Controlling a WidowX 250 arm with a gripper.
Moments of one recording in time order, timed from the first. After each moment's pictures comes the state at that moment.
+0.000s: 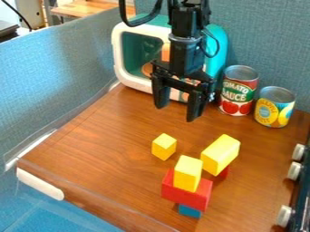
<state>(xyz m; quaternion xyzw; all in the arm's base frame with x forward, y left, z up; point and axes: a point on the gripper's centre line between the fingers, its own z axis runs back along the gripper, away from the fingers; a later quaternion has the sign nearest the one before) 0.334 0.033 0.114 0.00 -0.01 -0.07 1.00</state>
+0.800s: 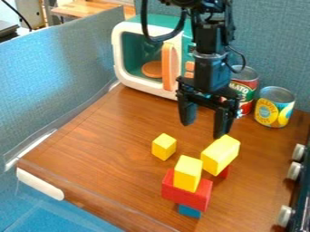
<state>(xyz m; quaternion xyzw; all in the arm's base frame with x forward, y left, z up) 0.335 -0.012 0.100 -0.05 -0.01 -0.12 0.99</state>
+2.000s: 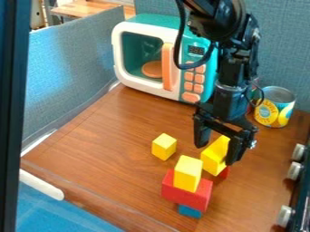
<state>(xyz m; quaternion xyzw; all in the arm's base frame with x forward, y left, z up) 0.346 -0.035 0.054 -0.02 0.02 -0.14 0.99</state>
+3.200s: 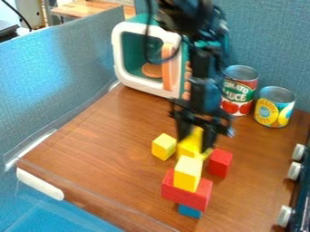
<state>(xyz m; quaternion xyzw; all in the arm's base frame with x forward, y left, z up) 0.329 0.025 0.076 -0.03 0.01 -0.03 1.00</state>
